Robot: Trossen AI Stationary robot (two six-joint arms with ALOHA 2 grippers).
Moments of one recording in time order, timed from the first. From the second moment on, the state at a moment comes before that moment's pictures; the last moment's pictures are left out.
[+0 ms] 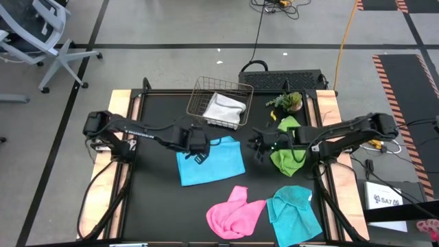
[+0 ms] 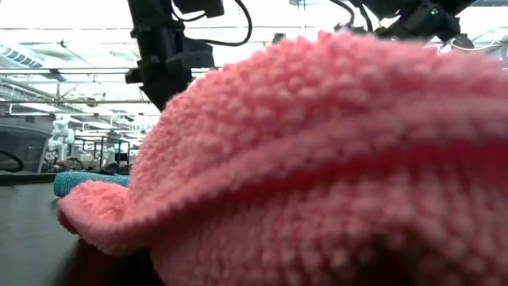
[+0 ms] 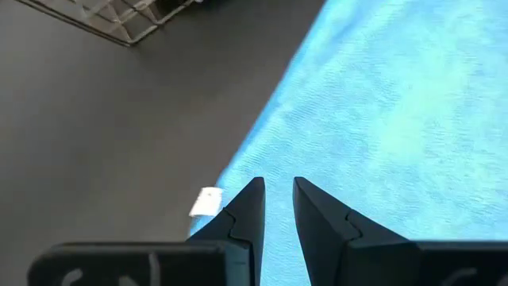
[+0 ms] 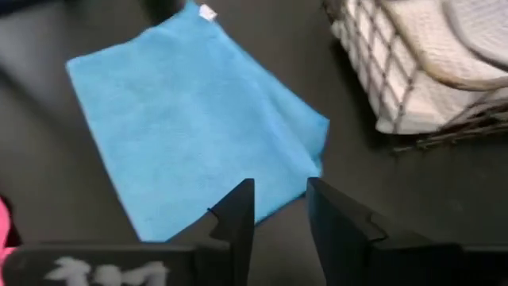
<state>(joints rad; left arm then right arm) -0.08 1.65 1.24 -0.97 -0.34 -0.83 0.02 1.24 0.66 -0.13 0.20 0.39</state>
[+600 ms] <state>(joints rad) -0.26 1.88 1.24 -0.81 -0.29 -0.90 0.12 1.32 0.66 0.04 0.07 0.45</state>
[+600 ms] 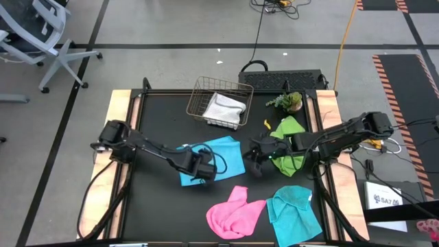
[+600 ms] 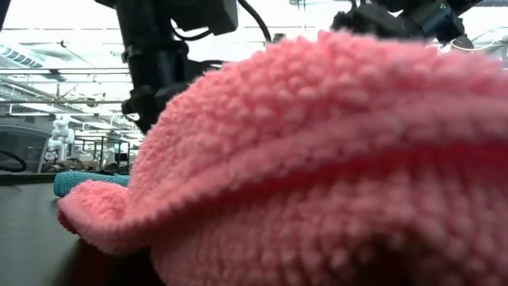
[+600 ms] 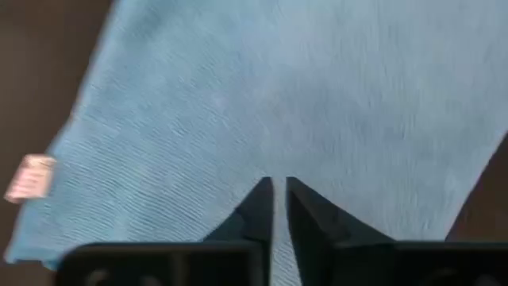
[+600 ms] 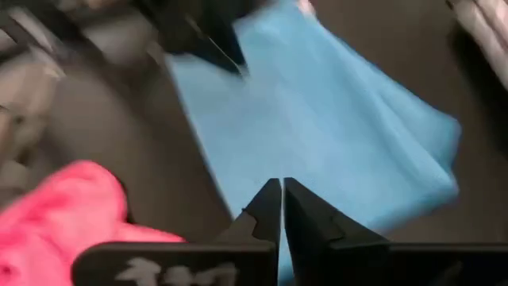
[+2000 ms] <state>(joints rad) -0.28 1.87 1.24 -0.84 -0.29 -0.94 0.27 1.61 0.66 0.15 -0.09 0.57</state>
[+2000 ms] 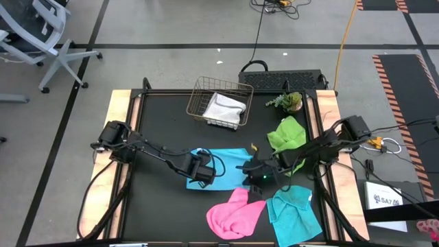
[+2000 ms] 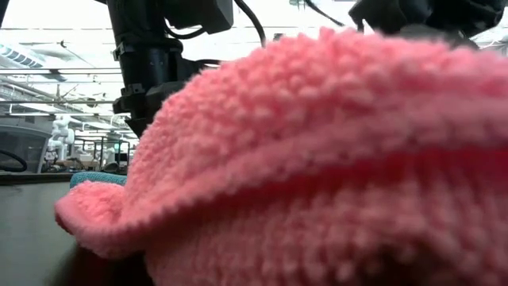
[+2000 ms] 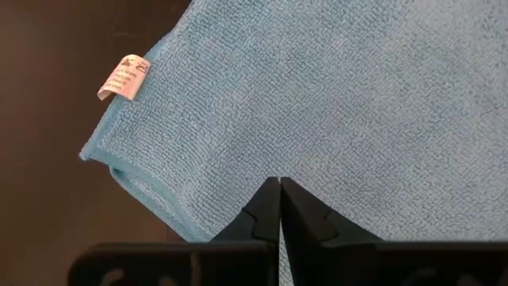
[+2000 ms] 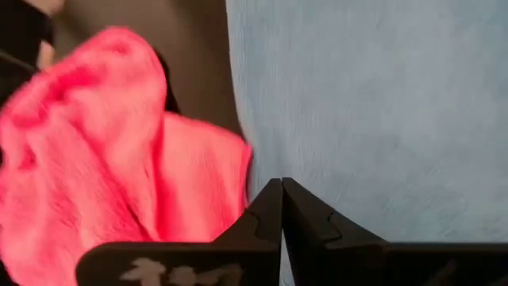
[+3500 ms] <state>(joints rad) -0.05 1.73 1.08 -0.91 -0.18 -1.05 0.06 1.21 0.66 0.00 0.11 0.42</state>
